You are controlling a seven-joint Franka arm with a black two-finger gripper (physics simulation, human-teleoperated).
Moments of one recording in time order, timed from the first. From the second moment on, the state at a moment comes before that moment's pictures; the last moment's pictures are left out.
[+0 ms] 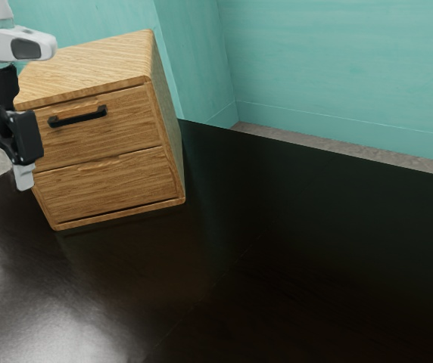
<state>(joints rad) -0.26 -0.16 0.34 -1.28 0.15 0.84 0.03</state>
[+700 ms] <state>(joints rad) 0.22 -0.34 0.02 -1.67 0.20 1.56 0.49</state>
